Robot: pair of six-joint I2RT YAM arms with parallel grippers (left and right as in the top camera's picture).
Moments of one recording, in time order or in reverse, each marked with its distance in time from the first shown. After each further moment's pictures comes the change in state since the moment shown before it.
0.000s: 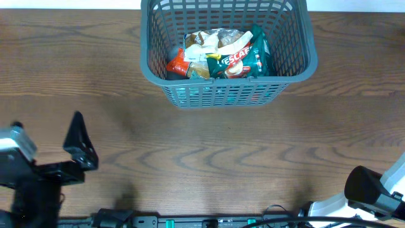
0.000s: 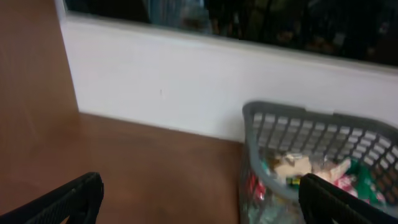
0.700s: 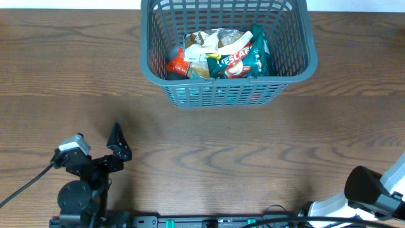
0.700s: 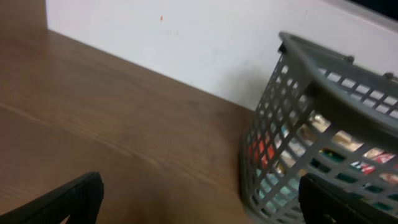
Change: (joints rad) left arm 0.082 -0.431 -0.943 0.478 0.079 -0.198; right arm 0.000 0.000 0.000 0.000 0.000 0.000
